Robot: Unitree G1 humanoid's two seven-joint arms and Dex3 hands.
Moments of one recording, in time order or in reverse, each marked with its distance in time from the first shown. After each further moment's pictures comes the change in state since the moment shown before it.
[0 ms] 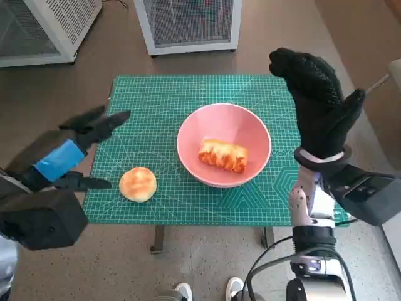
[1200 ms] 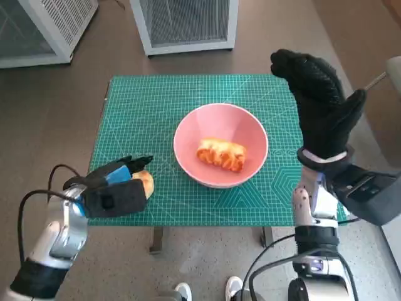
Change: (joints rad) left arm -0.091 -0.167 -0.388 0.563 0.203 -0.027 0.155; right arm 0.001 -0.018 -0.010 0.002 0.002 0.006 0.023
